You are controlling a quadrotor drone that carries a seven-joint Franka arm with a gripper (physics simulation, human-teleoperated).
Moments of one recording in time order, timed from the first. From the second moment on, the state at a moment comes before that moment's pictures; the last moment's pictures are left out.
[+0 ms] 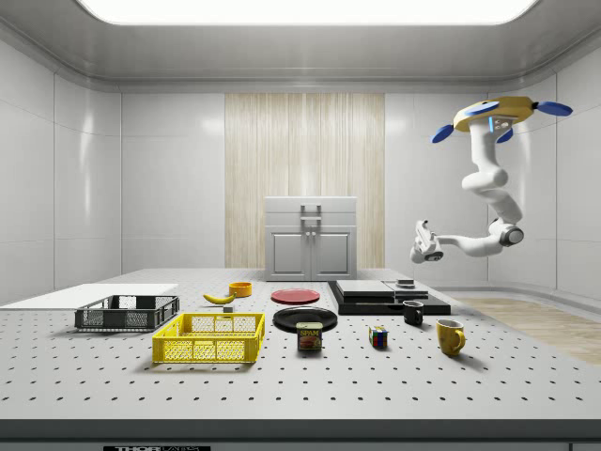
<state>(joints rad) -0.15 -0.76 0.44 -2.21 -0.63 1.42 0.88</state>
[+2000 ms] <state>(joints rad) -1.06 -1.13 1.28 -2.89 -1.96 1.21 1.59</state>
